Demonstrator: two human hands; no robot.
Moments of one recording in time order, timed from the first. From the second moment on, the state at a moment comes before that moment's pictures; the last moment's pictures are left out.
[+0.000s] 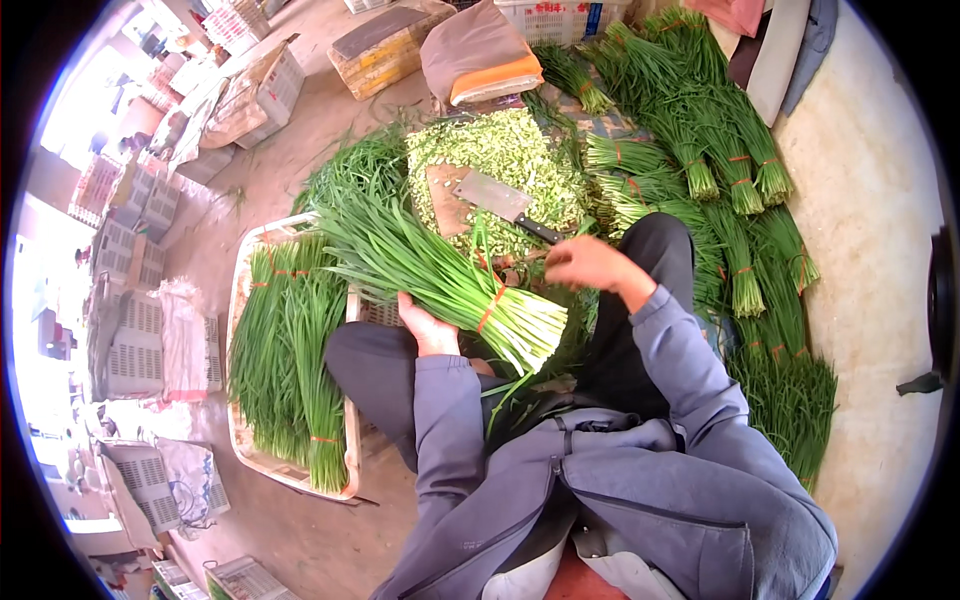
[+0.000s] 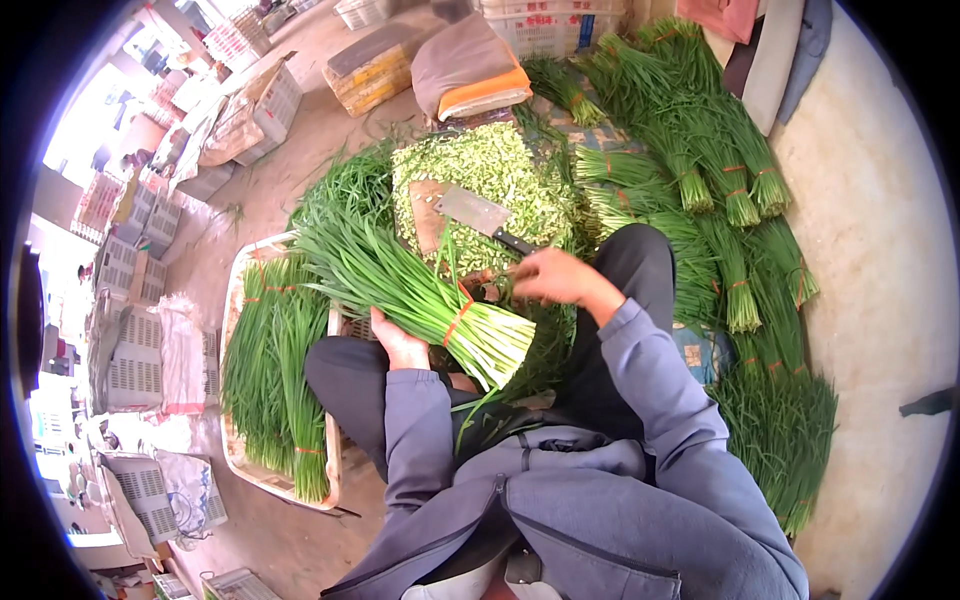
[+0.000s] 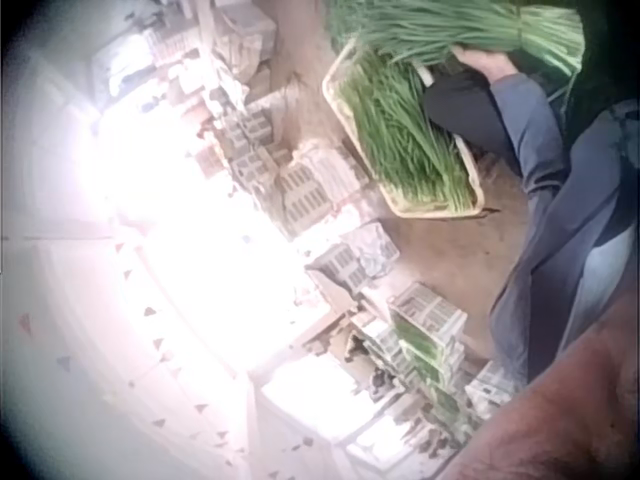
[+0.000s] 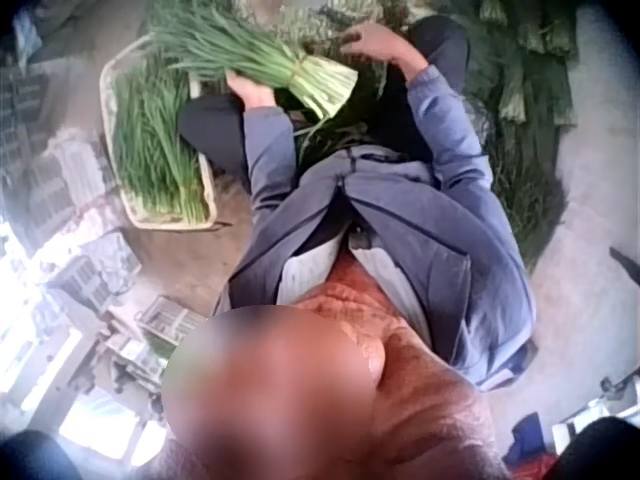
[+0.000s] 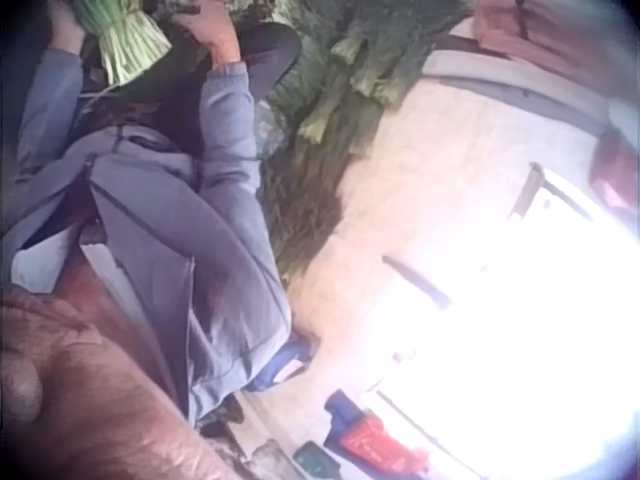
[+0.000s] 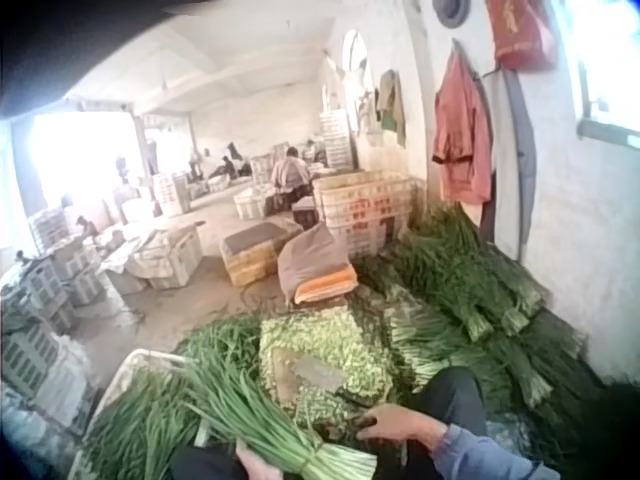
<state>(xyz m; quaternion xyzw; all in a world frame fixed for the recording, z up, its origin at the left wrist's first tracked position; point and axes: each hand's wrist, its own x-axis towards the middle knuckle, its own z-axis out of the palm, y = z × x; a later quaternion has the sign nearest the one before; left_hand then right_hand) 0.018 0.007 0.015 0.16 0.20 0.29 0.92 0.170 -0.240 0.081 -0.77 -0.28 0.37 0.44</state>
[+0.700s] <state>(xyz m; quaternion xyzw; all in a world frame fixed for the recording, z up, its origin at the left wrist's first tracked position) 0.016 0.018 -0.003 0.19 0.18 0.30 0.92 0.103 -0.182 0.054 -0.63 -0.17 0.32 0.69</state>
